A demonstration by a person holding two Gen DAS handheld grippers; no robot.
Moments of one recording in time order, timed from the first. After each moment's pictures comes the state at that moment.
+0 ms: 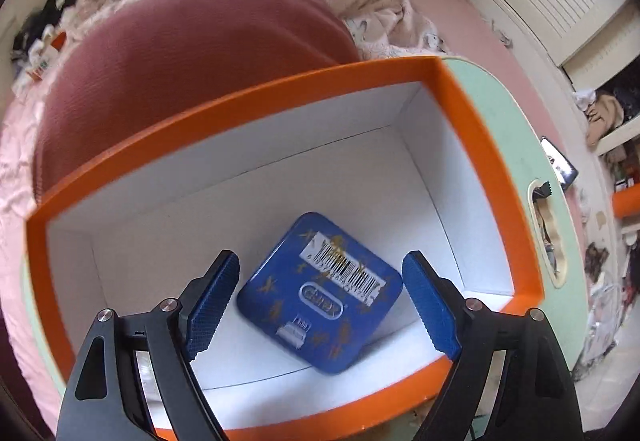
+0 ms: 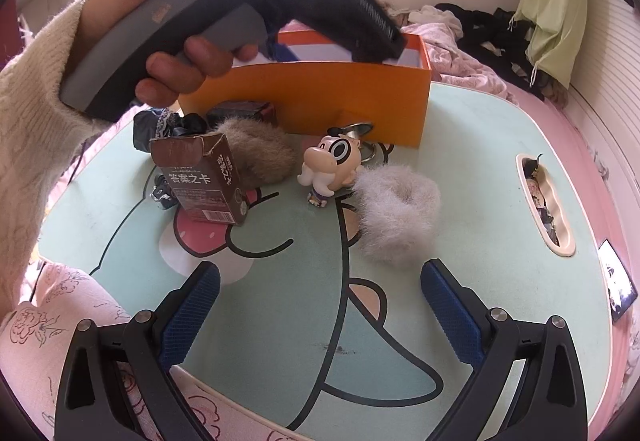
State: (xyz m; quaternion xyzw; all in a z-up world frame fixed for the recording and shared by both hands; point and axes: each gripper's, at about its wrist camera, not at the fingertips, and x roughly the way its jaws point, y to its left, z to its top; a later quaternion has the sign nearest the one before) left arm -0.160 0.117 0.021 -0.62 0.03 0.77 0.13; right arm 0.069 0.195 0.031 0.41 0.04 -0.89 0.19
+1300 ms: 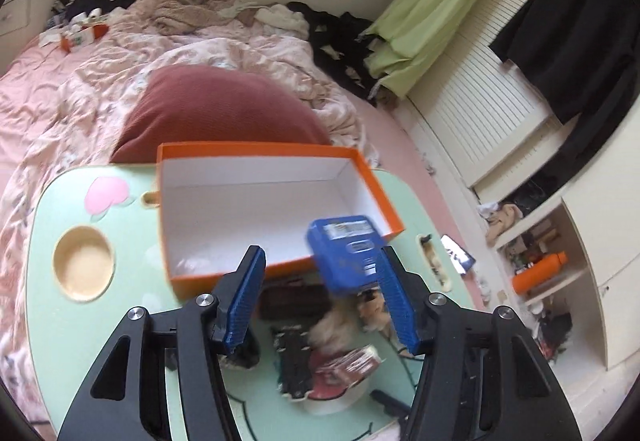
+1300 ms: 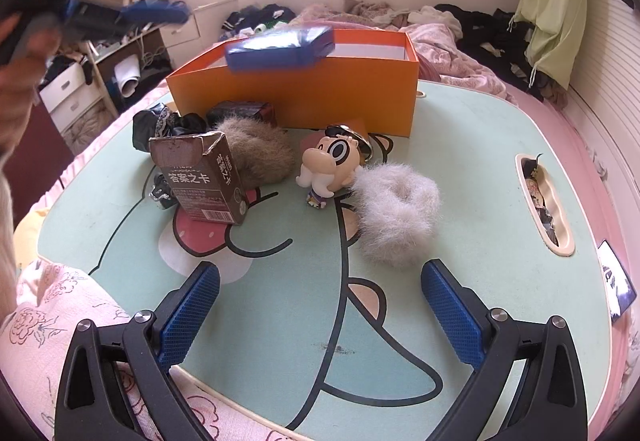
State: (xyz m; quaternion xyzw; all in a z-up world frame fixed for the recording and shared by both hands) left arm -0.028 -0.021 0.120 -0.43 -0.17 0.87 0.18; right arm 0.070 0.195 0.032 0.41 0.04 -0.89 0.19
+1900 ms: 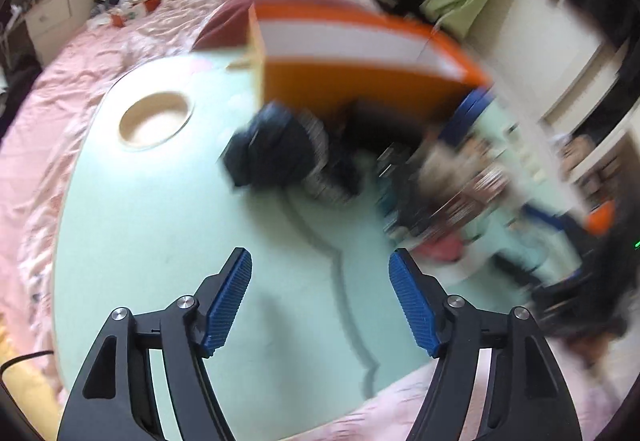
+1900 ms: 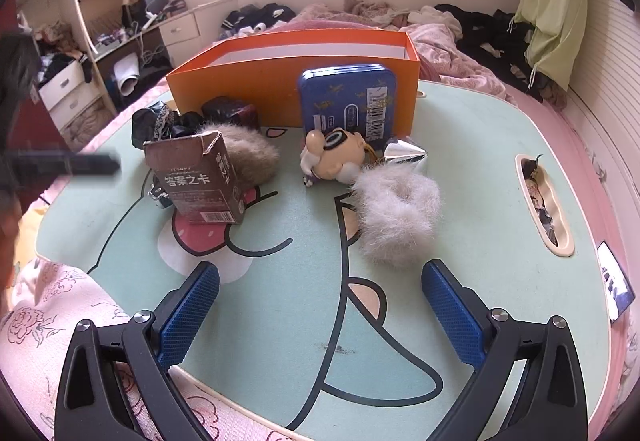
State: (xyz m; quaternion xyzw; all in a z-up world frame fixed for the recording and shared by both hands) left arm 0.059 -0.022 0.024 -0.51 -0.05 0.86 0.06; right arm 0.070 0.196 0.031 0.41 0.04 -0.89 0.18
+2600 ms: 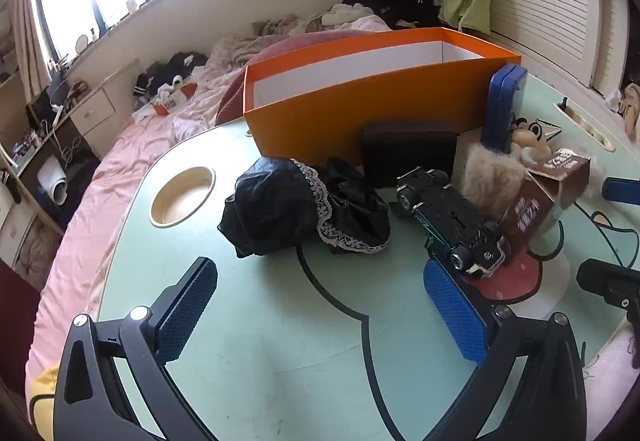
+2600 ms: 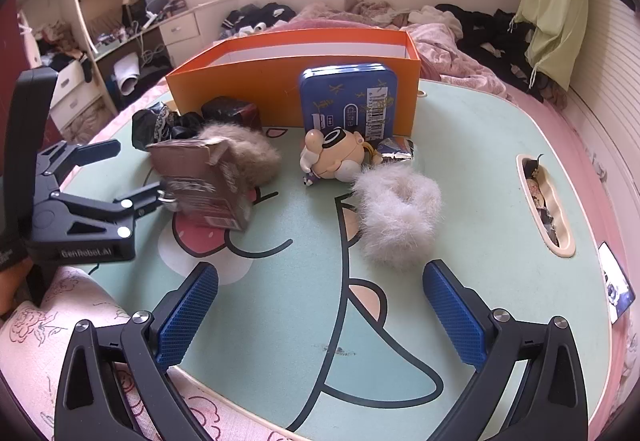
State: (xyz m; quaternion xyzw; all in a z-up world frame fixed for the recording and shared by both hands) left arm 0.049 0.026 0.007 -0.39 0.09 0.92 -0.02; right arm 0.072 0.195 0.031 0.41 0.04 -0.89 0.19
